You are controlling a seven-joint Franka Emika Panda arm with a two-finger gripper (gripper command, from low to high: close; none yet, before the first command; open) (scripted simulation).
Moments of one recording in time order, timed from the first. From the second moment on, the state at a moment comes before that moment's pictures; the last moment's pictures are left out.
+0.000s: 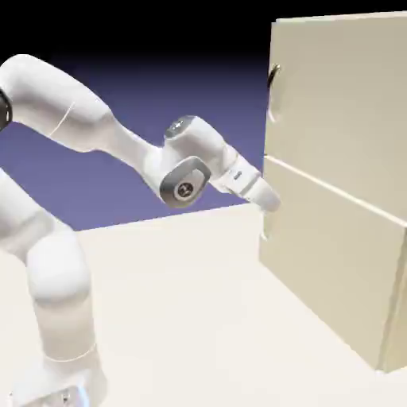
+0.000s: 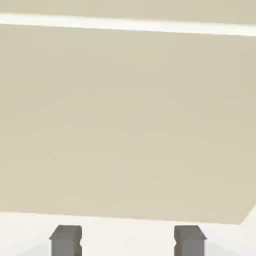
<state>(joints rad) -0.04 -0.58 0.06 -2.76 0.12 3.05 0.66</state>
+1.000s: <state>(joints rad) -0.63 -0.72 0.70 -2.22 1.42 3.19 -0.24</state>
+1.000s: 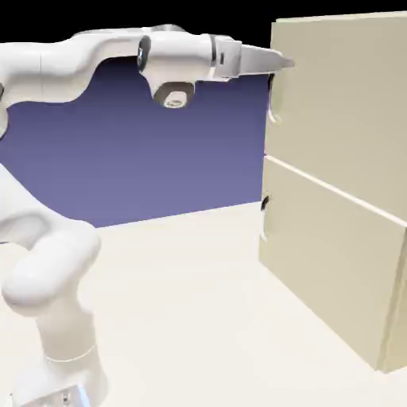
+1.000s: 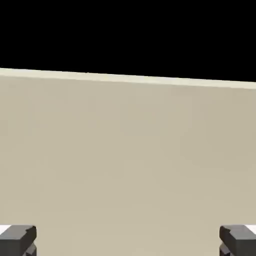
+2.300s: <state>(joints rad) -1.44 -0.86 1.51 -1.49 2.90 3.35 -1.25</state>
